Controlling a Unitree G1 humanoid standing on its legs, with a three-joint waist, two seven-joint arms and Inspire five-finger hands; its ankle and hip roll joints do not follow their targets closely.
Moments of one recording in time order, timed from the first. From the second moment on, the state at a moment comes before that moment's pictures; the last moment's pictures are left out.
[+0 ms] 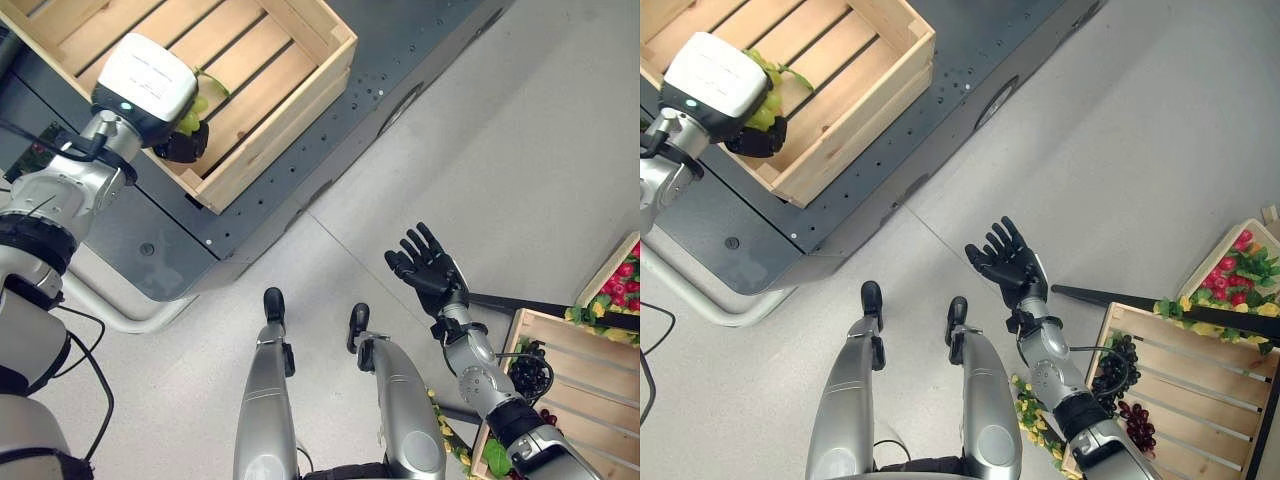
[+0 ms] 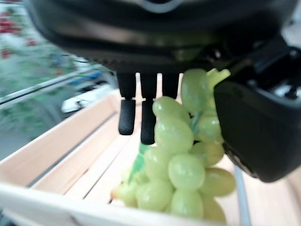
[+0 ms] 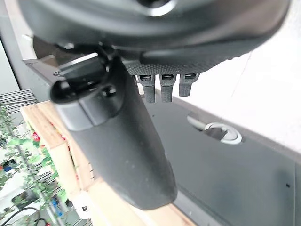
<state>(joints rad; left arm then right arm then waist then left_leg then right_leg) -1.15 1.07 -0.86 0.90 0.61 -0.16 0.55 -0.27 -0.32 0.39 0.46 1.03 -0.34 0.04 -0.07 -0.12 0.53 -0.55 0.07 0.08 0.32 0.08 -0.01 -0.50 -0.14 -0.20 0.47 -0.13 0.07</state>
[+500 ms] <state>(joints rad) -0.90 0.95 -0.35 0.89 0.00 -0.18 0.62 -0.20 -0.26 0.36 0.42 0.94 -0.32 0.02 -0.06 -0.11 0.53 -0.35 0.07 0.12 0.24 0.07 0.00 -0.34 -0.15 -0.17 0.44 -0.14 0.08</state>
